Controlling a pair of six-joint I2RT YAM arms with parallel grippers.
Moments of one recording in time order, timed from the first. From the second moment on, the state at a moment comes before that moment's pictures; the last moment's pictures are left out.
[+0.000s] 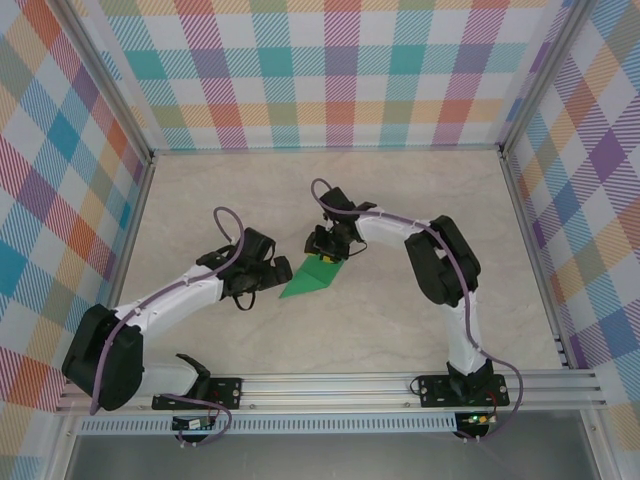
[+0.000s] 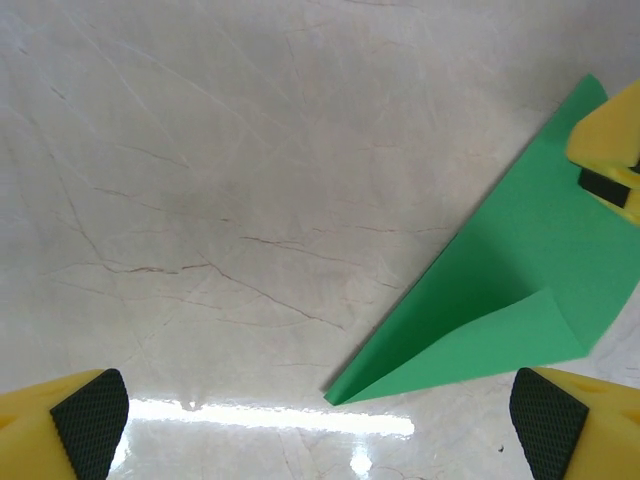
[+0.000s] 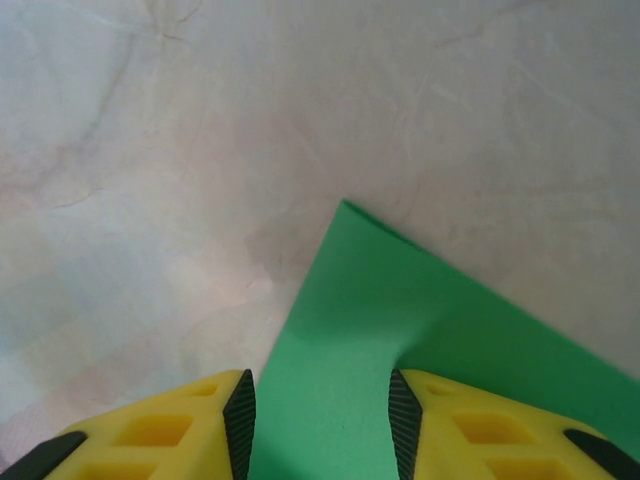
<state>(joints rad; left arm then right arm) -0.55 1.30 0.78 -0.58 -0.10 -0.80 0.66 2.14 1.52 -0.54 -0.36 0.83</state>
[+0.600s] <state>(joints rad) -0.53 1.28 0.78 -0.60 -0.05 -0.78 0.66 2.11 1.49 -0.67 -0.39 0.08</state>
